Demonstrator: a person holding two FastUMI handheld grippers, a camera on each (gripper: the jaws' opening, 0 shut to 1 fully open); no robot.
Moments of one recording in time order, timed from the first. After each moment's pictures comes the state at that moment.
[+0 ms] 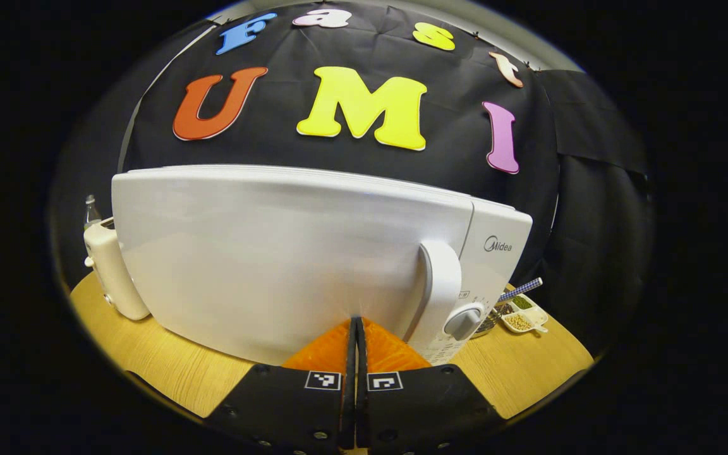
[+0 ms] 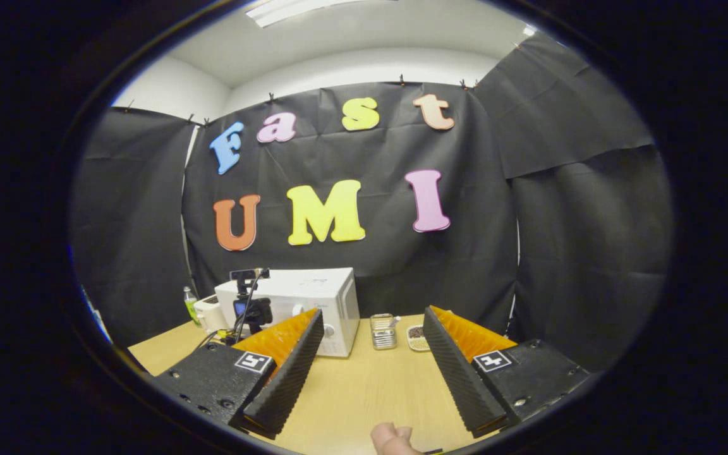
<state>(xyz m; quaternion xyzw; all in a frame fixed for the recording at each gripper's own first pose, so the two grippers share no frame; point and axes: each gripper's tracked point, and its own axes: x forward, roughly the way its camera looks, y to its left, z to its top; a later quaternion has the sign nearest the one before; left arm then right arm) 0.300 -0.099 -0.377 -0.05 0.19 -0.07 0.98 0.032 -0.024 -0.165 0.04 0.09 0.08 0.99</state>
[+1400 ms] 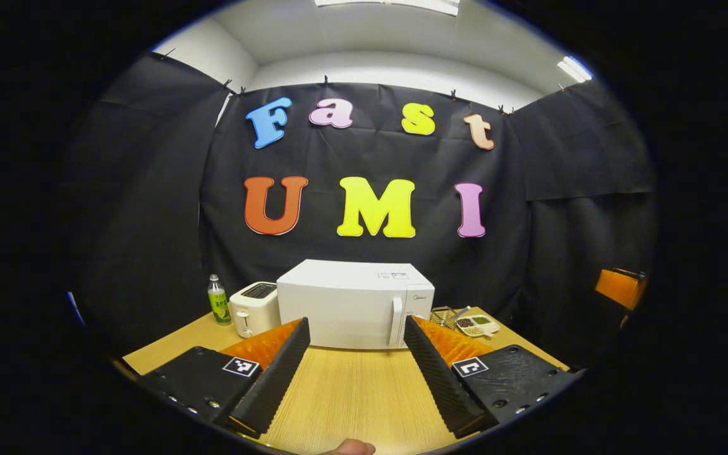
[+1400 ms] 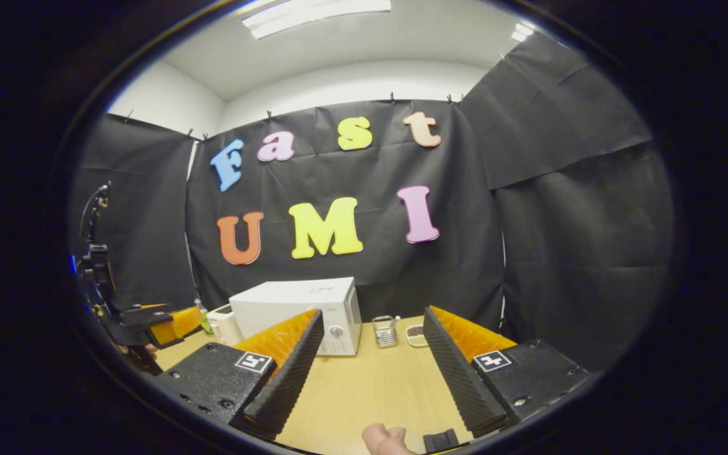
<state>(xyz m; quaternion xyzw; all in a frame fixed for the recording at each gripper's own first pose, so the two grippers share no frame) -0.010 -0.042 -0.145 -0.03 0.06 -0.02 1.00 -0.057 -0.015 -0.133 0.05 0.05 0.06 1.00</state>
